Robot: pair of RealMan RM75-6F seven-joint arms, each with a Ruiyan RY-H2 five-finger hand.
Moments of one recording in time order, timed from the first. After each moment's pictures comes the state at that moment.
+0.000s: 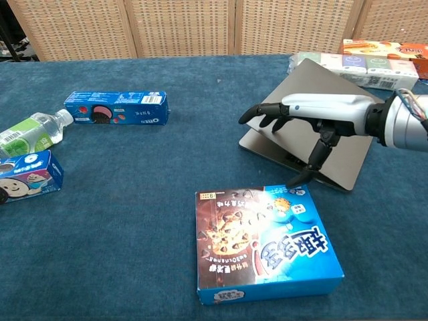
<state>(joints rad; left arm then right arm) -0.09 -1.27 0.19 -1.52 1.73 1.41 -0.22 0.79 -1.43 0.10 -1.49 -1.45 0.75 0.24</state>
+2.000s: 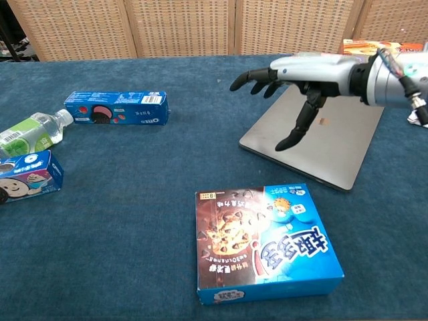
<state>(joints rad) -0.09 -1.27 0.19 -1.51 1.71 1.40 -0.23 0.89 -1.40 0.14 -1.43 -1.43 0.73 0.27</state>
